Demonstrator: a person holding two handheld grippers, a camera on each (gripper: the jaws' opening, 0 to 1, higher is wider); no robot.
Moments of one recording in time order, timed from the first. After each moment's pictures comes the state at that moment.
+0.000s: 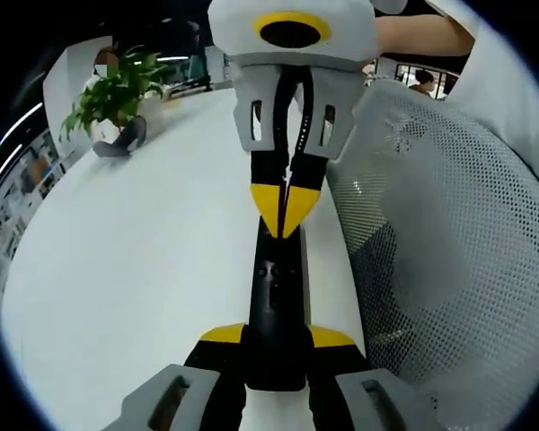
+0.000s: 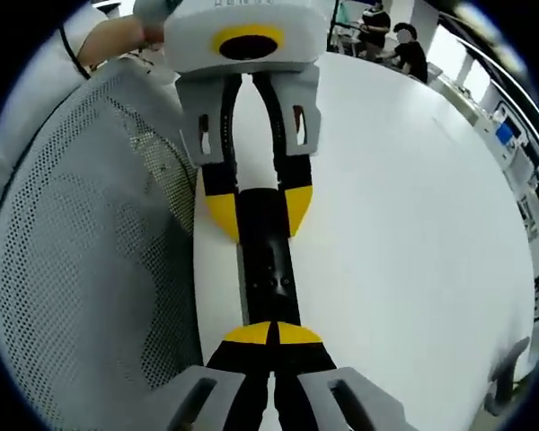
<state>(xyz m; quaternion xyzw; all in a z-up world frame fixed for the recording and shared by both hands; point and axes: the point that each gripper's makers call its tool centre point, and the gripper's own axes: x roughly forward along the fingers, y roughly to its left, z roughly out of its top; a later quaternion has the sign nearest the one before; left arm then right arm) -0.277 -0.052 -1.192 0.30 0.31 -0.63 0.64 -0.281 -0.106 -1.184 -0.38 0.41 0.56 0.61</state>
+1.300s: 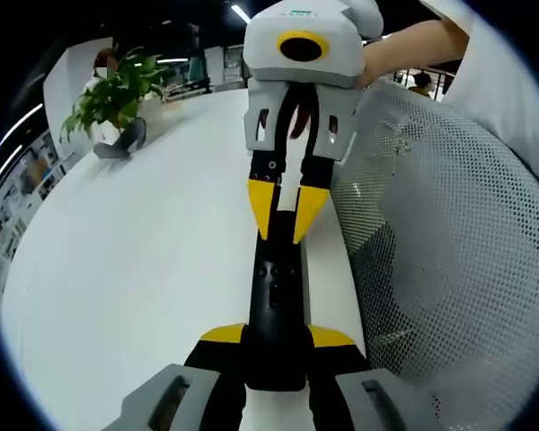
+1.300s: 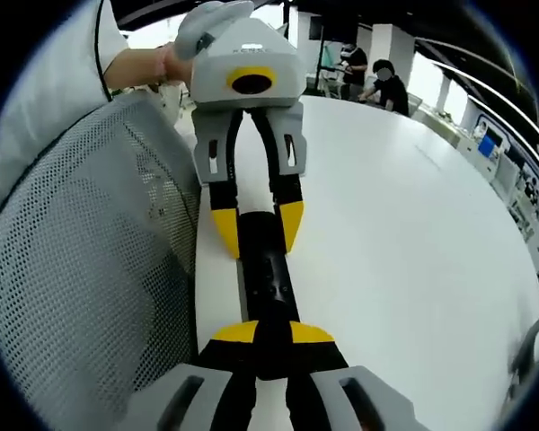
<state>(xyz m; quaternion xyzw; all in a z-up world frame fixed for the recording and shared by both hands) -0.277 -0.053 -1.193 0.30 0.31 -0.64 0.64 -0.279 -0.101 -1.182 -0.30 0.34 0.59 0.66</state>
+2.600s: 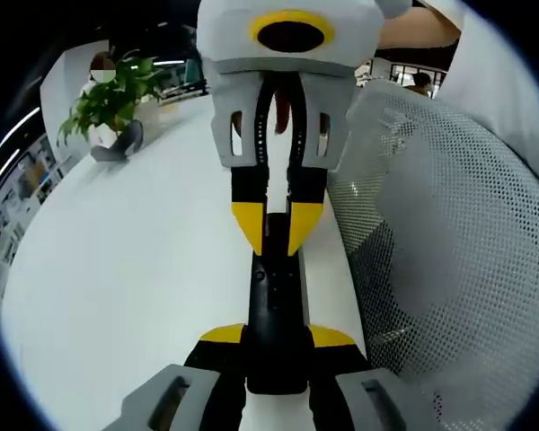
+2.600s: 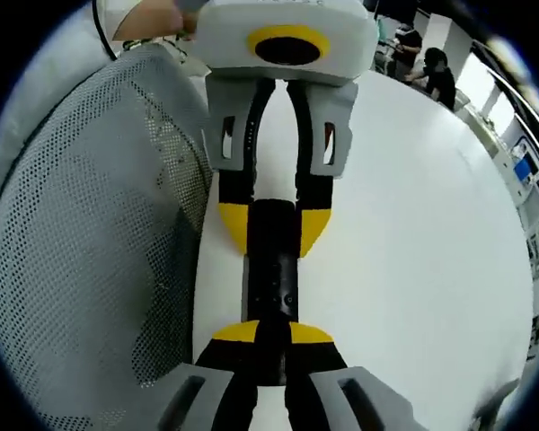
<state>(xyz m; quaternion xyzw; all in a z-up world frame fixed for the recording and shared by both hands) -0.278 -0.053 -1.192 0.30 0.30 -0.64 0.64 -0.278 -0.092 -1.185 -0.38 0.38 0.60 0.59</state>
